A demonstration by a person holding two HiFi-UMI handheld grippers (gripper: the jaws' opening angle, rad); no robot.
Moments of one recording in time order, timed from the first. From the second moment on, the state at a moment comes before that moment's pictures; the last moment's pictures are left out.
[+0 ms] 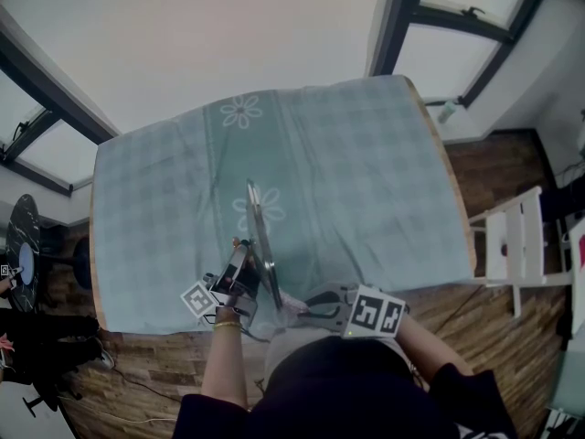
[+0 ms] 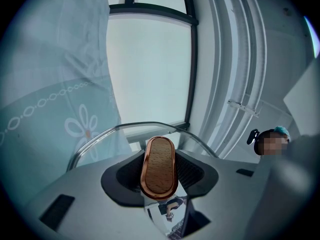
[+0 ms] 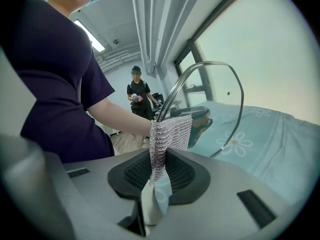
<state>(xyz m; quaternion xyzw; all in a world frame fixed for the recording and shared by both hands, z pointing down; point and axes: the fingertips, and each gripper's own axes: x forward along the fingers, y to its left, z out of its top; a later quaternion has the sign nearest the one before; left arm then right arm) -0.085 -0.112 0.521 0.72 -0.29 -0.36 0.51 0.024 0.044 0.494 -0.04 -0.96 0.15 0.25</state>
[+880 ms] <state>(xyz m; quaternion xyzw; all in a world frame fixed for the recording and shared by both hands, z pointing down) -0.084 -0.110 0.523 0.73 -0.28 -0.36 0.51 0.034 -0.059 0.509 0.11 -0.95 0.14 0.25</state>
